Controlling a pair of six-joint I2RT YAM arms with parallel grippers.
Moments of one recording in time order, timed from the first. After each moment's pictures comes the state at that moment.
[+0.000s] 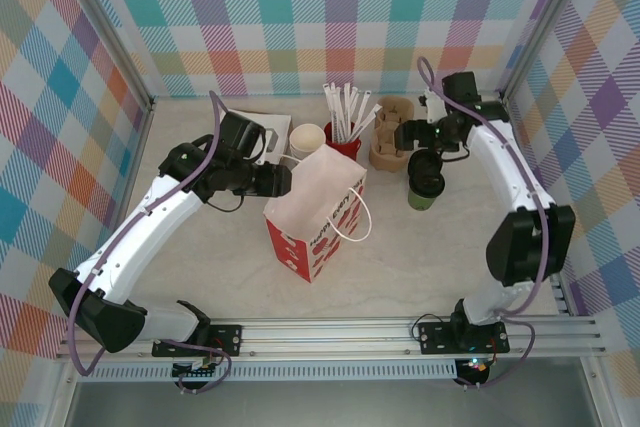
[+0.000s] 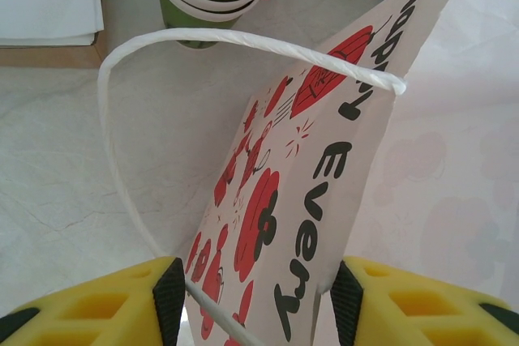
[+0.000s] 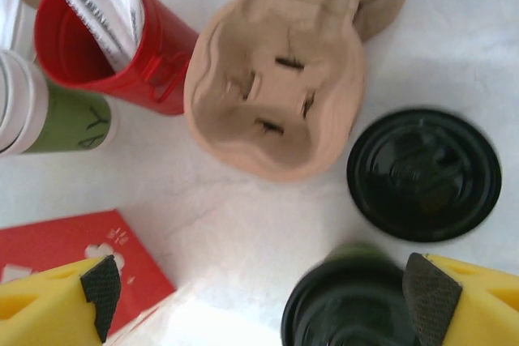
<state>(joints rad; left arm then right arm) -0.56 1.33 1.48 -1.10 0.10 -0.42 0.14 1.70 1.63 -0.97 -0.26 0.03</state>
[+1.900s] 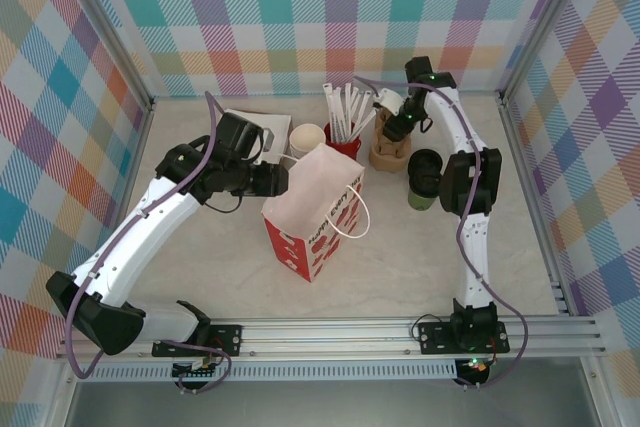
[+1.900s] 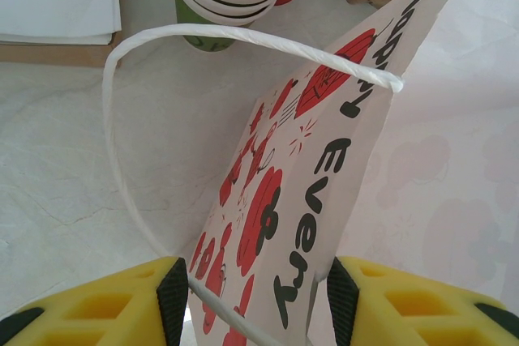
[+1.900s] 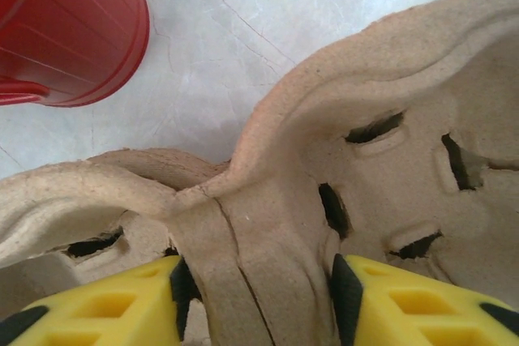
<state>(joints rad) -0.56 1.32 1.48 -1.11 0.07 -0.45 0.17 2.41 2.37 -1.16 -0.23 -0.84</state>
